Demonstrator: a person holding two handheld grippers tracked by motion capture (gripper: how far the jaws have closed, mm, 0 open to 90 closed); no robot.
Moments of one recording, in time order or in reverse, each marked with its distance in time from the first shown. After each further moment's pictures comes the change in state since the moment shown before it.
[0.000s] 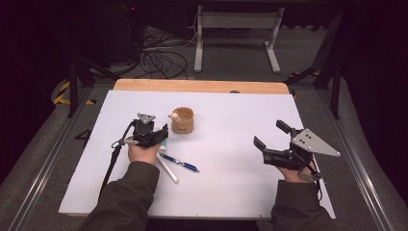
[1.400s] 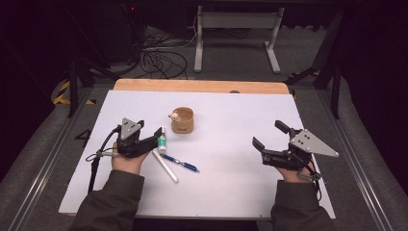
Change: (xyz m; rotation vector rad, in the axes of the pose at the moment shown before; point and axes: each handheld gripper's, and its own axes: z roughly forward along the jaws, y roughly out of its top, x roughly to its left) left arm 0.016 -0.008 -0.067 -0.220 -0.167 0.143; right arm 0.002 -0.001 0.001 0.001 0.009 -0.013
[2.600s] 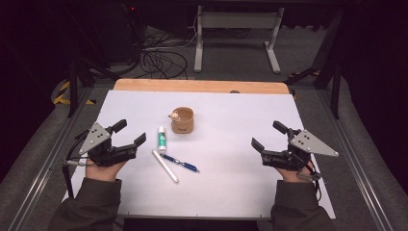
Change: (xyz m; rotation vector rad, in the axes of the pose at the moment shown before) left arm 0.030 0.002 -0.065 -0.189 -0.183 0.060; right arm -0.001 -0.003 0.001 -0.015 0.038 0.022
